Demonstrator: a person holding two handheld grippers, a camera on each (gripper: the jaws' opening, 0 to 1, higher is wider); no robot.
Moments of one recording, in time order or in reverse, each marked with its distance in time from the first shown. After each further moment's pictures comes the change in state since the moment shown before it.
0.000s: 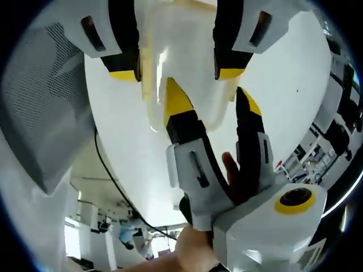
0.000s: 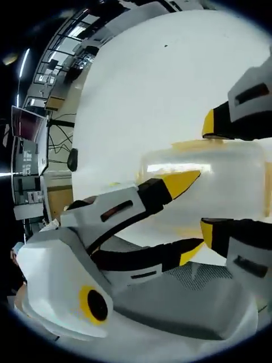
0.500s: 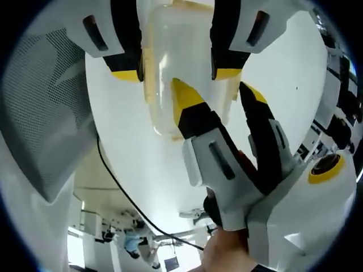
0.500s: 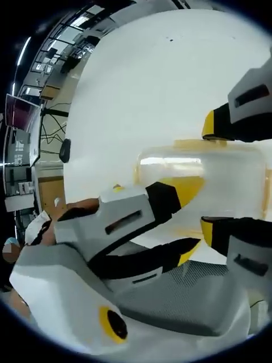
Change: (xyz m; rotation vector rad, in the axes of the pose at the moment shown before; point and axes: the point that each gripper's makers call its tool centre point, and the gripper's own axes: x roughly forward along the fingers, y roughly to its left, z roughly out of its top) left arm 0.000 -0.004 -0.001 0.044 0.066 -0.018; right arm 0.003 -0.002 0.000 -0.027 0.082 0.066
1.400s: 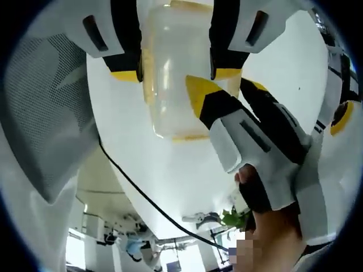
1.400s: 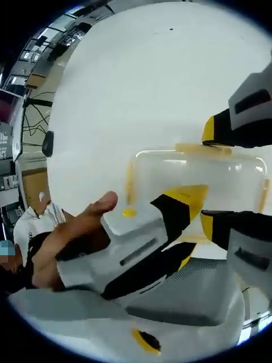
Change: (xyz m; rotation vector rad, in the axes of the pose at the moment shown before) left arm 0.002 -0.004 -0.004 0.031 0.043 -0.027; right arm 0.011 -0.001 -0.005 0.093 0.126 0.160
